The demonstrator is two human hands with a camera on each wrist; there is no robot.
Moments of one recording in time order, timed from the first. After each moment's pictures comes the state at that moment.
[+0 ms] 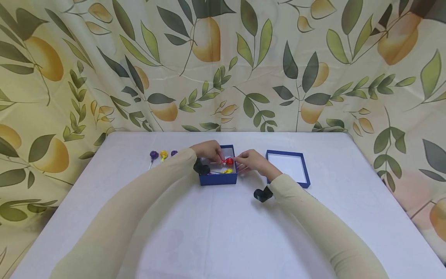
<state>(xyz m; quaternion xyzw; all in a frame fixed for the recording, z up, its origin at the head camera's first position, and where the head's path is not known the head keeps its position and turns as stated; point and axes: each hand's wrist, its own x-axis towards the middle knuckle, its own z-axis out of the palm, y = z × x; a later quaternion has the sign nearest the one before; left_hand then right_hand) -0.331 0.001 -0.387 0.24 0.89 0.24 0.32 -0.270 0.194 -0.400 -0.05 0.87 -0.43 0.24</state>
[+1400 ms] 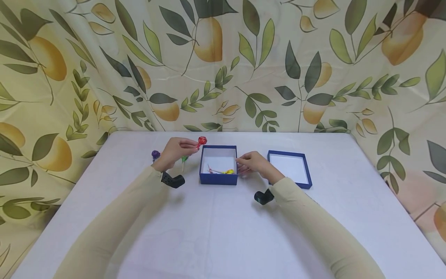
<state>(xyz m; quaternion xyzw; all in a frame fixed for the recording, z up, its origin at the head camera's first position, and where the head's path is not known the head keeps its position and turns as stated) -0.288 -0.083 -0.380 0.01 0.81 0.58 0.12 -0.266 0.195 -0.404 -0.03 0.86 -0.44 0.24</state>
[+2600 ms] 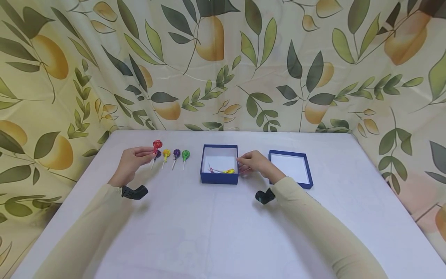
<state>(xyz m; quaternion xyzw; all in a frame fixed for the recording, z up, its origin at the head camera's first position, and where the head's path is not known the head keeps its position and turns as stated) -0.252 -0.199 -0.392 -0.07 0.82 0.57 0.05 -0.268 0.195 -0.404 -0.03 0.86 -0.44 0.24</state>
